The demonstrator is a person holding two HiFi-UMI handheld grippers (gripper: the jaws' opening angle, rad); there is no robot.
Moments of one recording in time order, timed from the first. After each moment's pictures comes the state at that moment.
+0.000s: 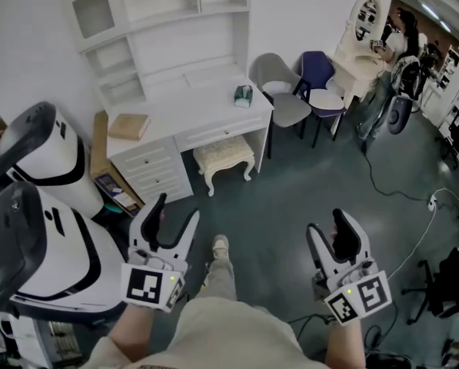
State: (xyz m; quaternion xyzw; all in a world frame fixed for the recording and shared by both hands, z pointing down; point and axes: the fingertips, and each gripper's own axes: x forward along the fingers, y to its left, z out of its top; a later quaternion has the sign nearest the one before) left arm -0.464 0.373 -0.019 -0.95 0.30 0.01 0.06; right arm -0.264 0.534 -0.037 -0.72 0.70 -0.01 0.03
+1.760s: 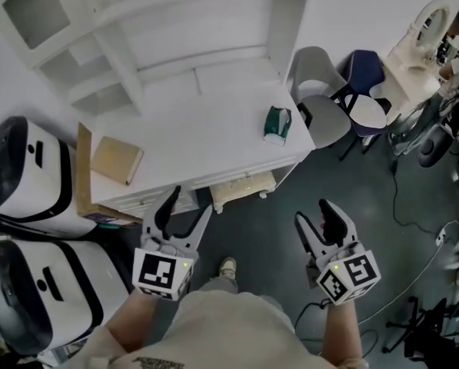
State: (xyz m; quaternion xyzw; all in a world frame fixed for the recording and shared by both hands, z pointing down) left arm -0.272 -0.081 0.071 -0.94 0.31 -0.10 -0.02; right arm -0.079 0.030 0.068 -0.66 0.73 -0.15 -0.05
